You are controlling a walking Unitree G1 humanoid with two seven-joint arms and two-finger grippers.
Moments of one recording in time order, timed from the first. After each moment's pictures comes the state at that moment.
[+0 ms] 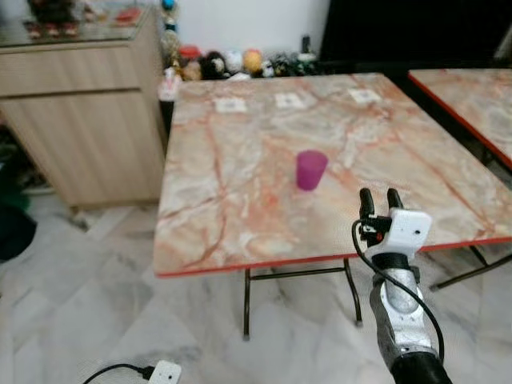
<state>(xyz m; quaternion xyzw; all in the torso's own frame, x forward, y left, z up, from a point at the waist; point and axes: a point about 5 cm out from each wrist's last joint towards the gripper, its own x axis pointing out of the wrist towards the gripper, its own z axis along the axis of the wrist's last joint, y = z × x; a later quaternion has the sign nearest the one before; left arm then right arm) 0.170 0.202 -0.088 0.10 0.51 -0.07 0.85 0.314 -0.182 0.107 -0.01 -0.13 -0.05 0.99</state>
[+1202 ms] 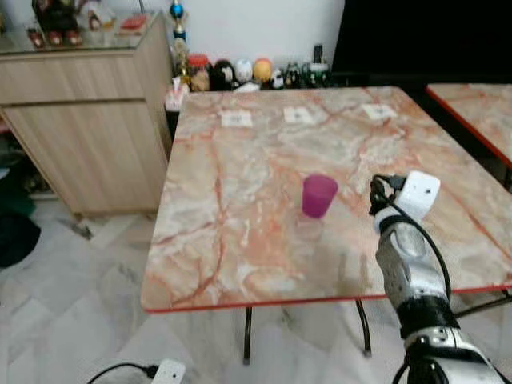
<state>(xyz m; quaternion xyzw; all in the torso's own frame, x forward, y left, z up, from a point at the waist) 0.166 0.195 -0.091 0.09 0.51 -0.08 0.85 0.372 -0.190 0.133 0.14 0.05 -0.09 0.98</state>
